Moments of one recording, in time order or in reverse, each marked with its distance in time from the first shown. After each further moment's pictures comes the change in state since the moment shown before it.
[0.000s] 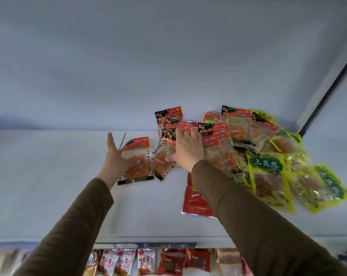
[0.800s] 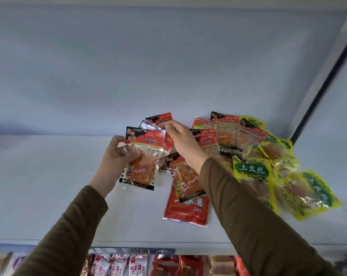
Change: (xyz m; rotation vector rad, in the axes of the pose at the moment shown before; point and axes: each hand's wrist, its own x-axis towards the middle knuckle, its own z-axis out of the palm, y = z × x) left_hand -0.039 0.046 0.031 -0.395 -0.081 0.233; right_hand -0.010 0.032 -0.050 1.217 -0.011 -0.083
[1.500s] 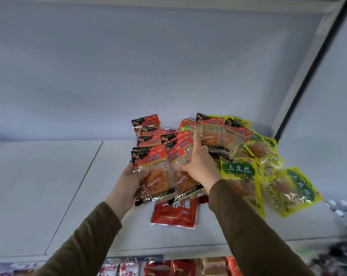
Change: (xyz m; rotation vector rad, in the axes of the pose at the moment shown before) left_hand -0.027 -0.027 0.078 -0.249 0.003 -0.415; right_hand -0.054 0.049 -0.051 -0.642 0.189 0.211
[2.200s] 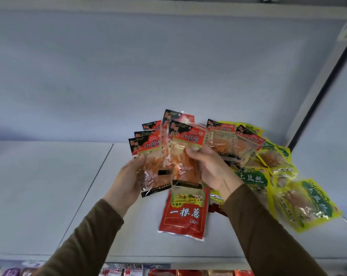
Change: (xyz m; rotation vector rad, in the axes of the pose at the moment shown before) left_hand -0.006 0.034 -0.012 -0.175 -0.069 0.055; right_hand 0.015 -0.007 -0.013 1.283 -0.443 0.125
